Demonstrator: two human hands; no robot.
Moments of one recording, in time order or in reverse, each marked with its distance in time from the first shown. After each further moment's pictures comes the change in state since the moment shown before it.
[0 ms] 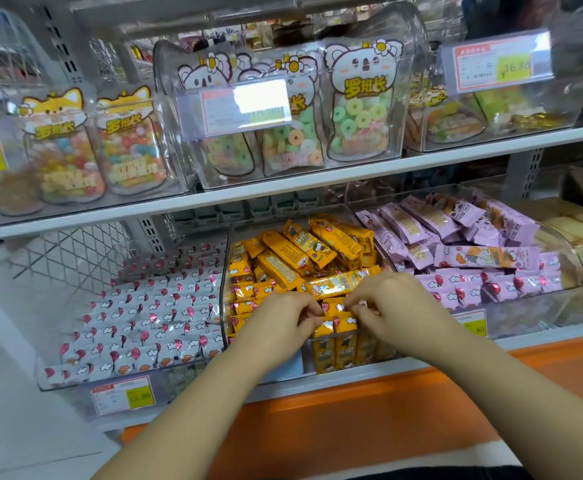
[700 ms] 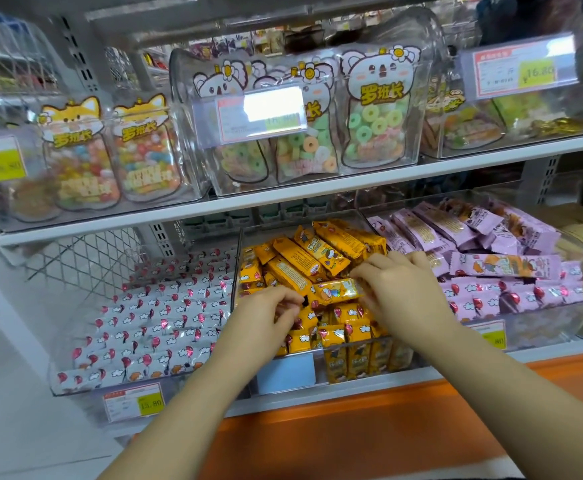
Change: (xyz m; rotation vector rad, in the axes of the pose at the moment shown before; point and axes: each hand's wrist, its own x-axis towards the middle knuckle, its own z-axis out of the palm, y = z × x) left_hand -0.012 -0.020 -0.021 -0.106 0.179 -0.120; right_hand 0.025 0.001 0.011 -0.342 0.246 0.009
